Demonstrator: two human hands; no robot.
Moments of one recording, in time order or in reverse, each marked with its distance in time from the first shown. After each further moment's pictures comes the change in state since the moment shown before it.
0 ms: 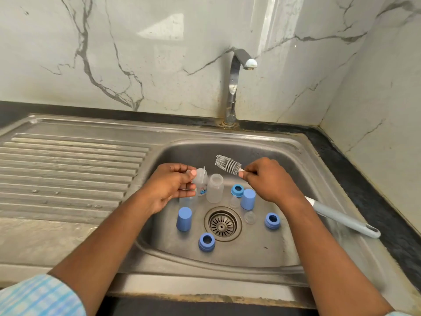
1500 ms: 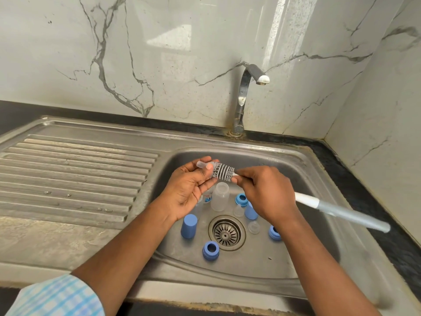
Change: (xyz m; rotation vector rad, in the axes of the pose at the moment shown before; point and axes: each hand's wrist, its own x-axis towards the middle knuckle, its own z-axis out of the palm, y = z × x) left_hand -0.009 0.013 0.020 -0.695 -0.136 0.104; right_hand -0.030 -0.044 -0.002 -0.088 0.211 -0.225
